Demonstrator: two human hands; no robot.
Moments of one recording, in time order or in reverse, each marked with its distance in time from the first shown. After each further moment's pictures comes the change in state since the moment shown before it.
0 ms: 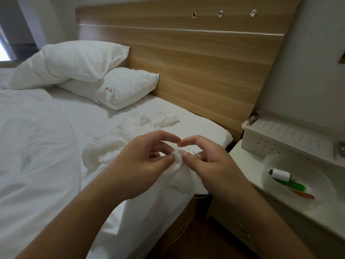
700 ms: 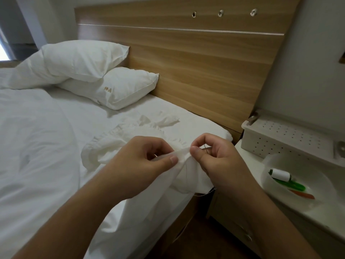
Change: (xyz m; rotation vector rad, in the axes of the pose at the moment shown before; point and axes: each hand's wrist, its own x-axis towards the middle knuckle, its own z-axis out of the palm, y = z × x) left_hand 0.000 0.003 -0.005 0.072 -0.036 -0.085; right_hand 0.006 0.009 -0.009 0.150 0.085 0.026
